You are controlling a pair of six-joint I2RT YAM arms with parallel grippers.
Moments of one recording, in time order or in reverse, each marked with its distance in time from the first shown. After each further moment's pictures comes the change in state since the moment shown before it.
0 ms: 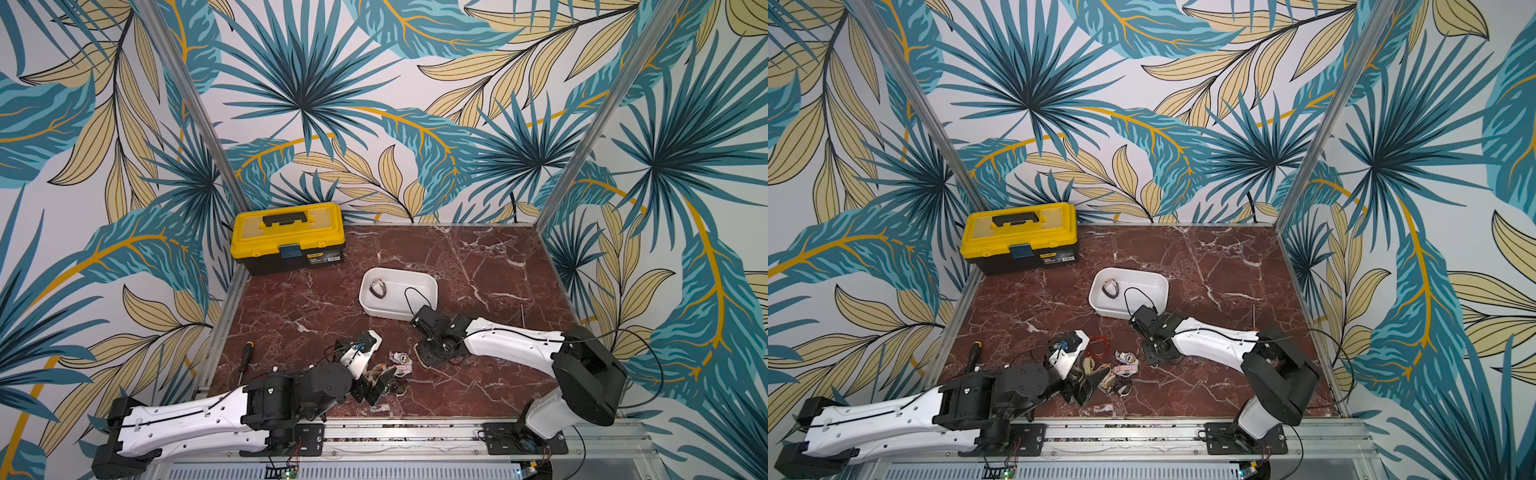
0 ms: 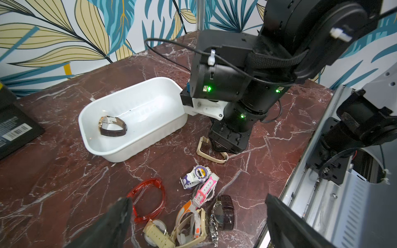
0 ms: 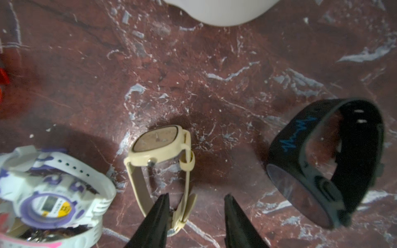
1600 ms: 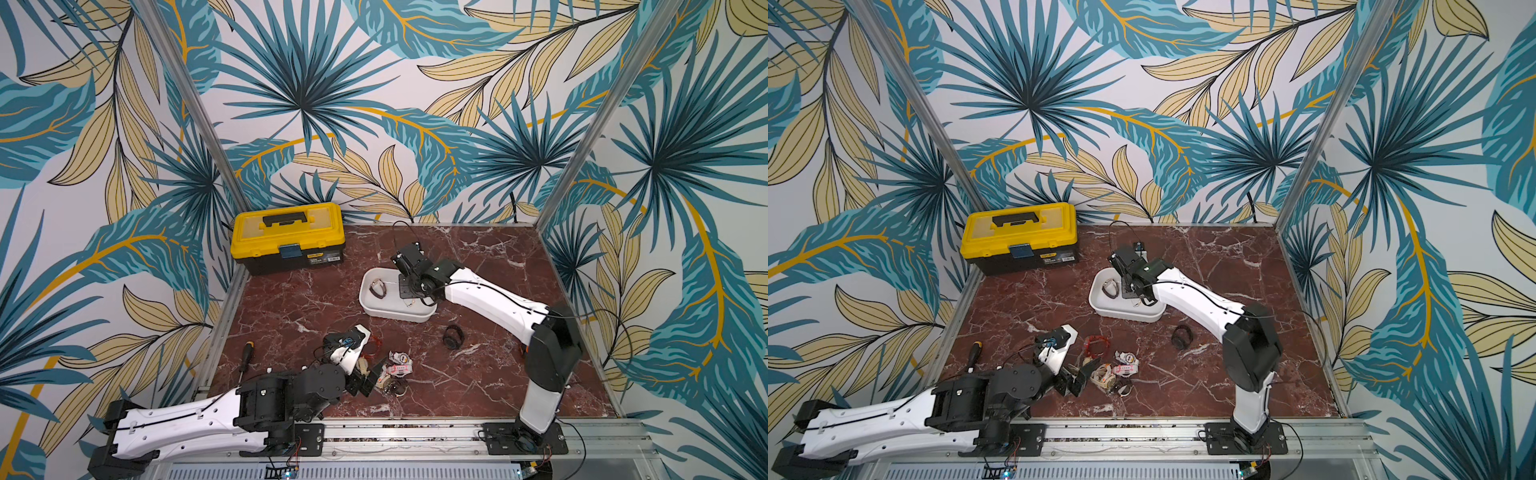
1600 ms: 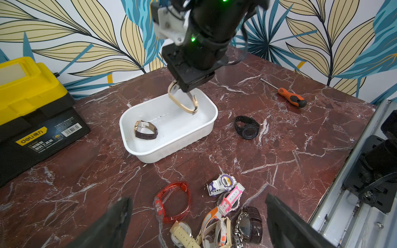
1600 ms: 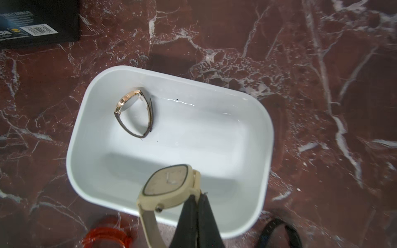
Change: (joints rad) left arm -0.004 -0.053 -0.002 -0.035 -0.143 -0.002; right arm -0.119 0.322 0.716 -0.140 0.188 0.039
